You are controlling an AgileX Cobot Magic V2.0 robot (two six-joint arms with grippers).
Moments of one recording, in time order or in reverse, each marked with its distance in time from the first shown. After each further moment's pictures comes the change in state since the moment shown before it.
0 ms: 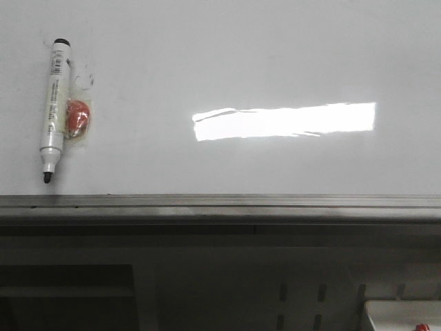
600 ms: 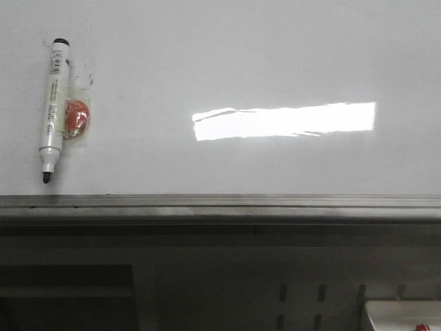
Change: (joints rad) left arm 0.000 0.000 0.000 -0.006 -0.144 0.000; right arm 0.000 0.000 0.000 -0.007 -0.434 0.000
